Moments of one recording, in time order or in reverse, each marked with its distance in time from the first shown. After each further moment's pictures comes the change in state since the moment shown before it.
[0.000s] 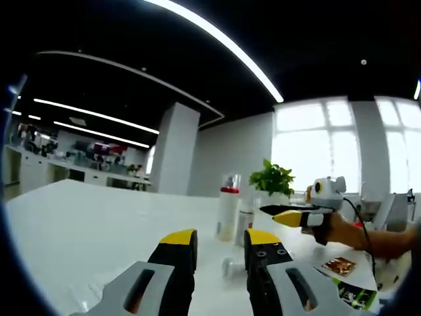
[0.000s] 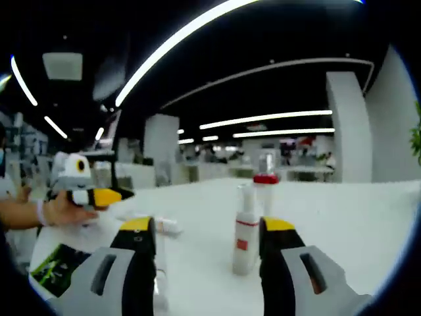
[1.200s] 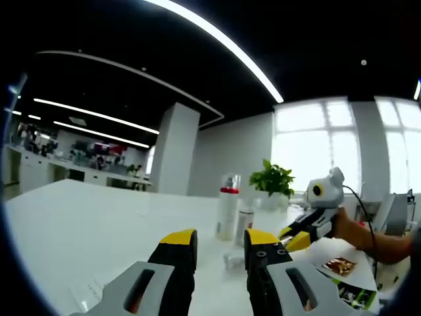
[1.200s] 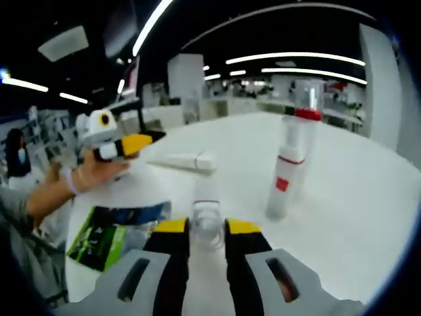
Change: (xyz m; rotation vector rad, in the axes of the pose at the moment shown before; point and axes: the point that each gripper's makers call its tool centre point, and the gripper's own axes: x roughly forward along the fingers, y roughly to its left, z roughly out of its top) left arm 0.001 0.001 0.001 -0.001 -0.001 -0.001; right arm -0.022 0.023 -0.050 0.060 0.415 0.147
